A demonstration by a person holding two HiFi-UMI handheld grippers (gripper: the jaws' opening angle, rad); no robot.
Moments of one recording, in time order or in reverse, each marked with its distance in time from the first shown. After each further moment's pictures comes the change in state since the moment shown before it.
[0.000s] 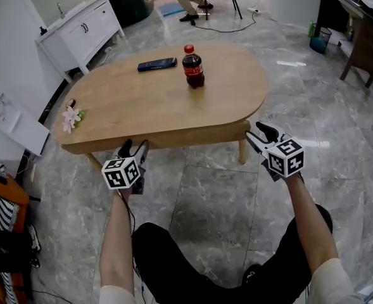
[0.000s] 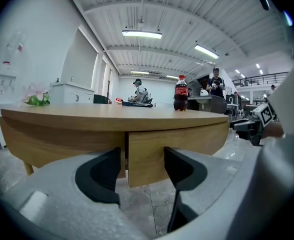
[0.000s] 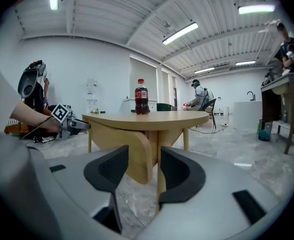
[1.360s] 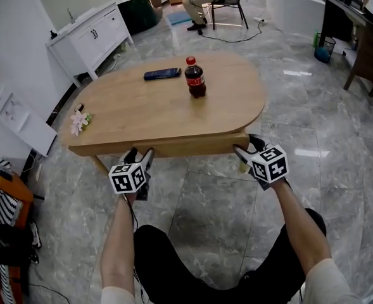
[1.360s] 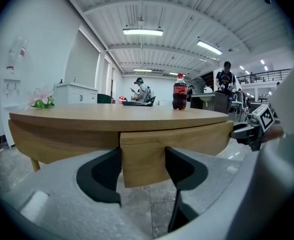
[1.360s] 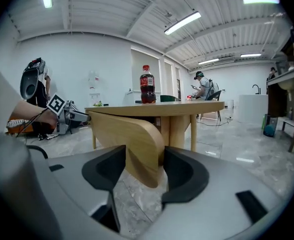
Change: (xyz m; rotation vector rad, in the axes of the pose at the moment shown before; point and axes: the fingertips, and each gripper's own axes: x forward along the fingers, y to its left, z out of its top) left arm -0.015 -0.017 -0.001 0.000 0.029 0.058; right arm 0.023 0.023 -0.022 0.007 0.101 0.045
